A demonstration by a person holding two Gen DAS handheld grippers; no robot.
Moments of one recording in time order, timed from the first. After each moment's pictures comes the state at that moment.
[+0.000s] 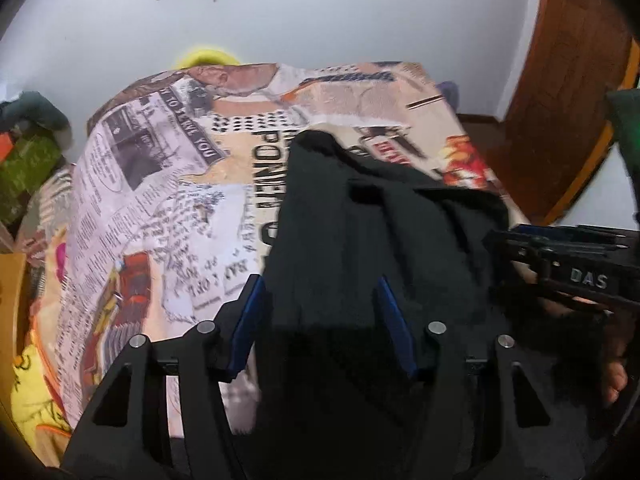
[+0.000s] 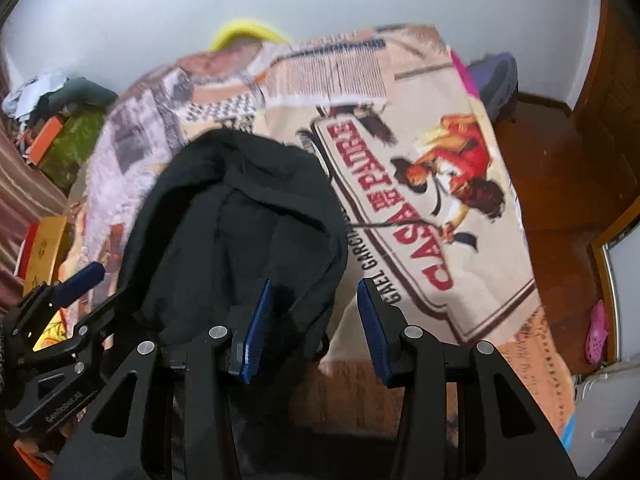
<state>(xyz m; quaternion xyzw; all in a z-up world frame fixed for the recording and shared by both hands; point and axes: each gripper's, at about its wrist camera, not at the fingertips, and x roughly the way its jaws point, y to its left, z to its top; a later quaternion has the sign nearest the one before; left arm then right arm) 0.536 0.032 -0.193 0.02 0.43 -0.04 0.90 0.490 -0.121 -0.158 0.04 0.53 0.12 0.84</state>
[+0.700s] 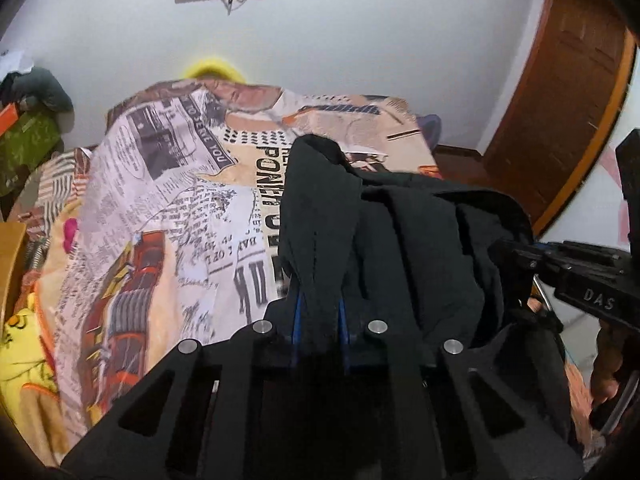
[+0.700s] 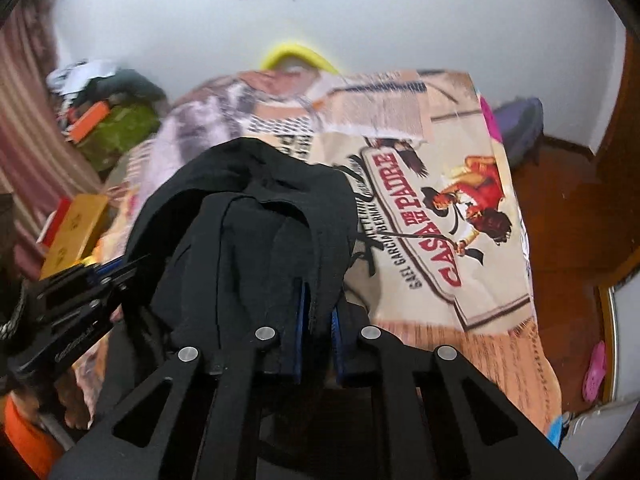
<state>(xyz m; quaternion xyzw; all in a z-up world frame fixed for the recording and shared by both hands) 0.456 0.050 -0.134 -0.04 0.40 -0.08 0.91 0.399 -0.119 -0.082 0.01 0.45 0.21 0.87</state>
